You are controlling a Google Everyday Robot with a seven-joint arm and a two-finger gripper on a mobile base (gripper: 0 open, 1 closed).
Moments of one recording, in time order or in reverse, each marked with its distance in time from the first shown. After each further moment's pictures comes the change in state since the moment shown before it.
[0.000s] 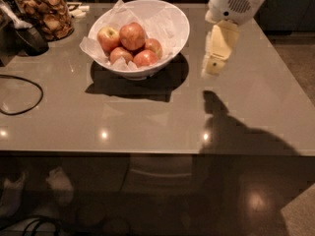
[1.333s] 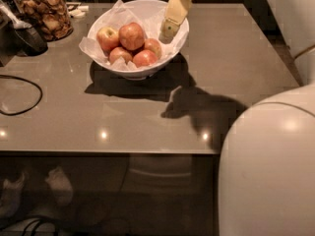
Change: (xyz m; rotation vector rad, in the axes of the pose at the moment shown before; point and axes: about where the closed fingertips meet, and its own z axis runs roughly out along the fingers) arm -0.091 -0.089 0.017 0.031 -0.109 0.060
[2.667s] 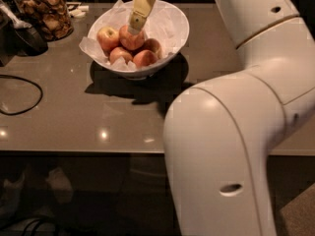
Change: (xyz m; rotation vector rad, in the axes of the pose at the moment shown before) arm -0.084 -0.023 0.032 0.007 -0.089 -0.115
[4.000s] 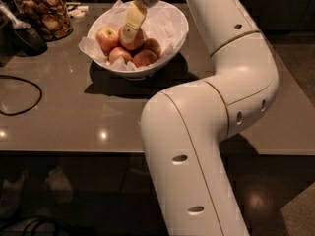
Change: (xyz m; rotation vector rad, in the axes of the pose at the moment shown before) arm 0.001 -0.029 0.062 -0.028 0.006 0.117
